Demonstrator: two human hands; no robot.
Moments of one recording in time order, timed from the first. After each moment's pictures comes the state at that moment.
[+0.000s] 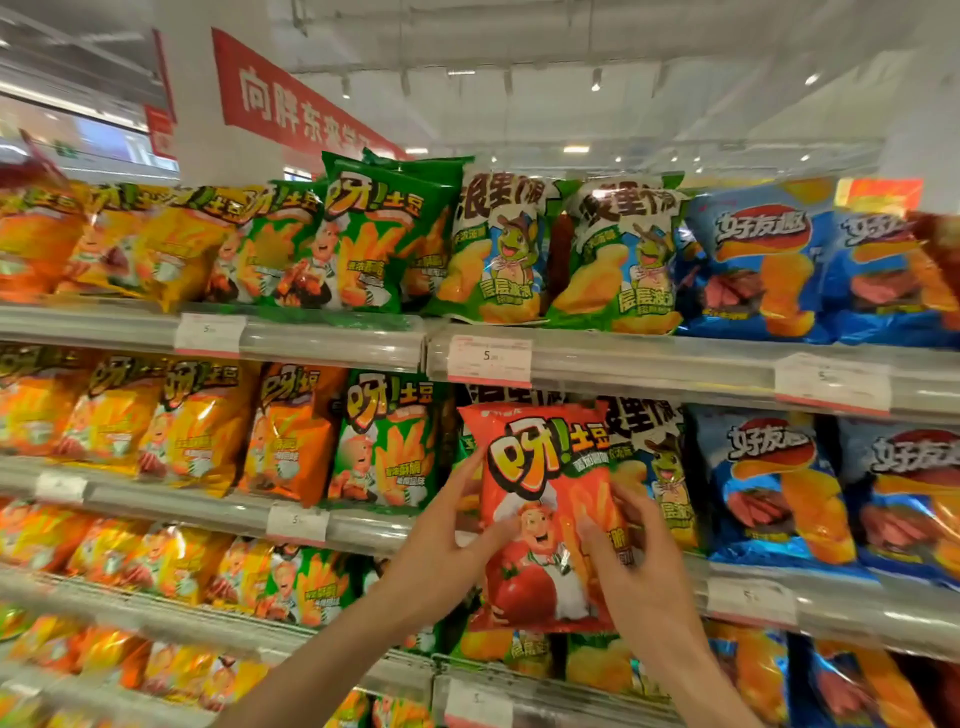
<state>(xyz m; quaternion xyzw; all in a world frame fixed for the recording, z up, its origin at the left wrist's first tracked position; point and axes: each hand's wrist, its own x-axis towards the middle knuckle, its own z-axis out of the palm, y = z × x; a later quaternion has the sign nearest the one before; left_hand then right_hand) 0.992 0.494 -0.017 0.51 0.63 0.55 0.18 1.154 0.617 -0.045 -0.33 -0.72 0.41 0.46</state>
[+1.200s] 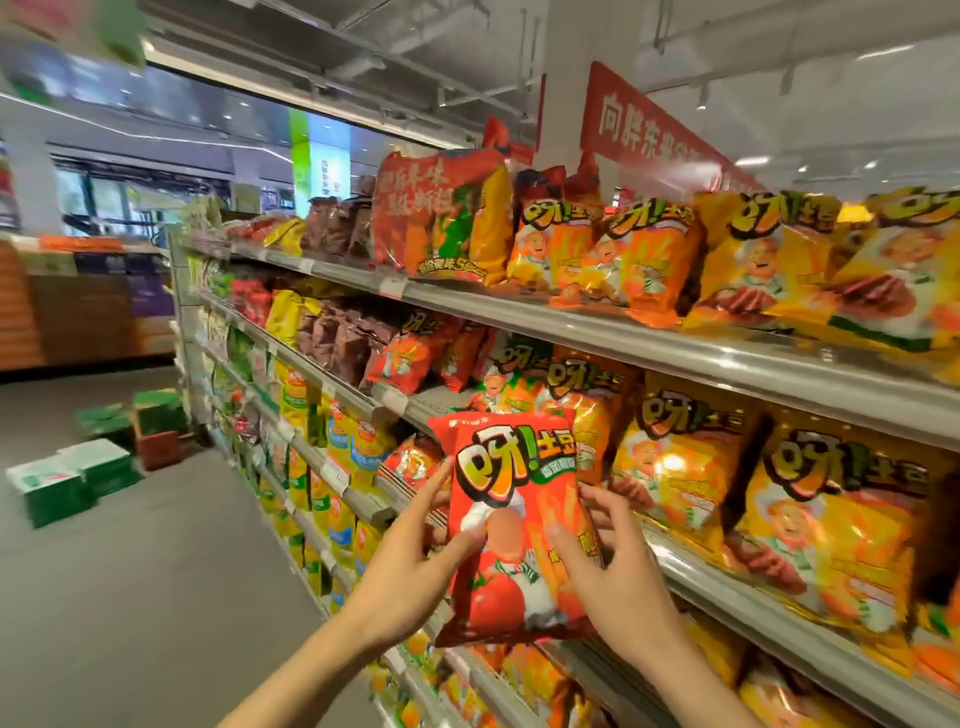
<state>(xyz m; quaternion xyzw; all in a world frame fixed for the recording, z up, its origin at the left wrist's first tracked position) 0.517 0.048 -0.059 0.24 0.75 0.61 -0.05 0.583 0.252 -0.051 -0.05 -0.83 0.50 0.24</state>
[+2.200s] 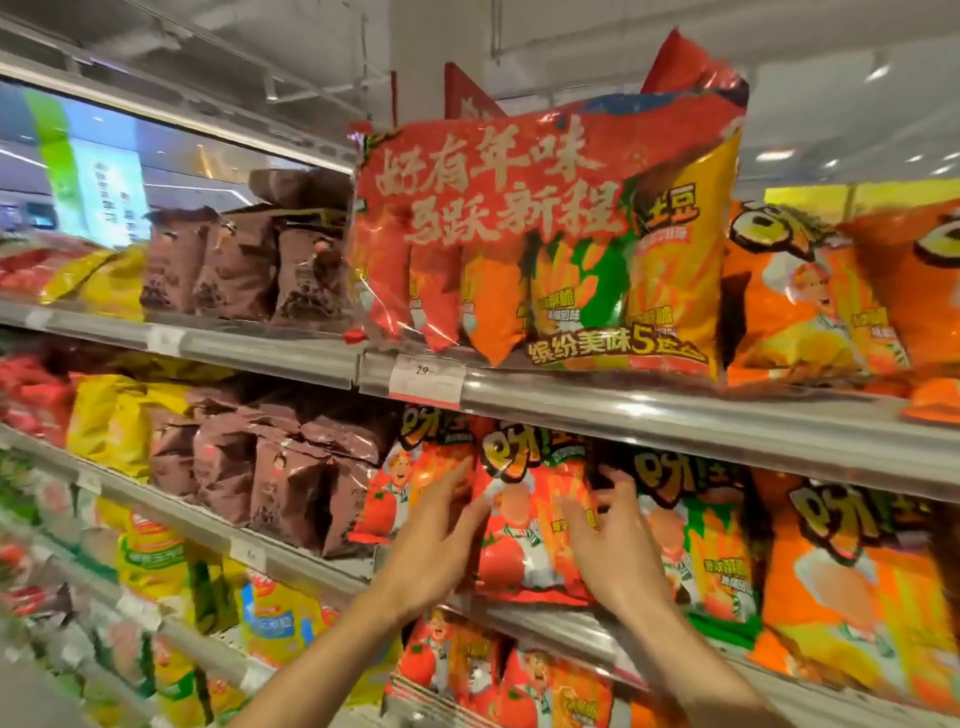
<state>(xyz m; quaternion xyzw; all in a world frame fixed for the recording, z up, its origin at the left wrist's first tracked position) 0.009 0.006 -0.028 0.42 0.75 0.51 -0.05 0.138 0.156 -0.018 -0.31 -0.81 0.35 0.35</state>
